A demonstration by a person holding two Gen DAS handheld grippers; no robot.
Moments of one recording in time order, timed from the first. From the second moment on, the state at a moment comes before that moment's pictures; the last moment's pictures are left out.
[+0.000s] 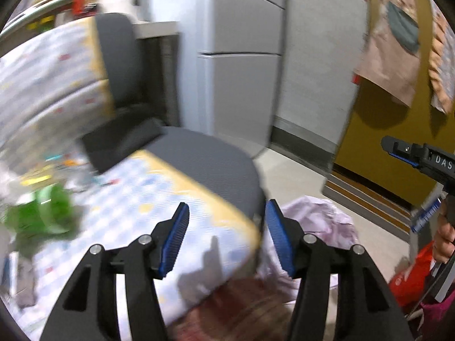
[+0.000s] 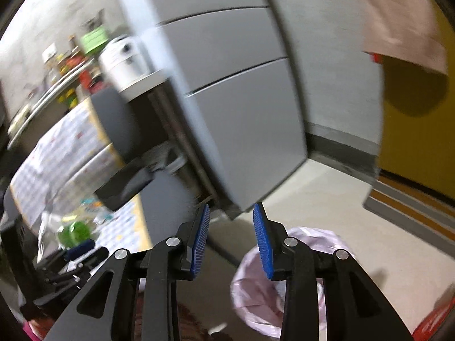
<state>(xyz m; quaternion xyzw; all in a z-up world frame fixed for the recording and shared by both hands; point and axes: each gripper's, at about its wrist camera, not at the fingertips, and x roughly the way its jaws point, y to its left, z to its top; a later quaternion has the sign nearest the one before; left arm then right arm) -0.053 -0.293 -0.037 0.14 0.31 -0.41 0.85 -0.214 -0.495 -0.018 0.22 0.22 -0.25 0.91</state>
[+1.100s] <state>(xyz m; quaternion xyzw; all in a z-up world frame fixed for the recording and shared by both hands) 0.043 0.035 -0.015 -0.01 0.33 -0.05 0.94 0.035 -0.201 0.029 -0.01 0.29 0.09 0.95</state>
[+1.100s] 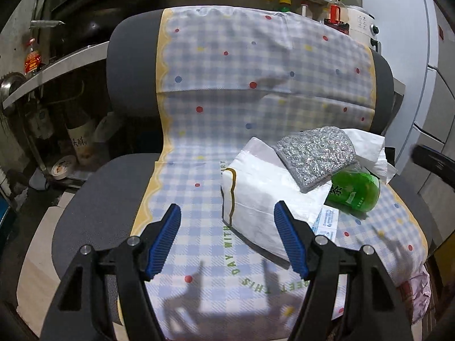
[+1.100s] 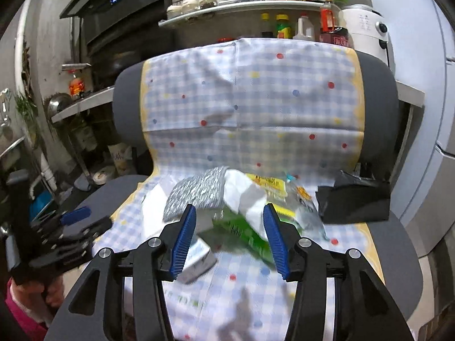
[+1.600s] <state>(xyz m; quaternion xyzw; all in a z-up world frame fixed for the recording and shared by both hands) 0.039 0.021 -0.016 0.01 0.33 -0.08 0.94 0.079 -0.236 -0.001 0.10 0.31 0.14 0.93</state>
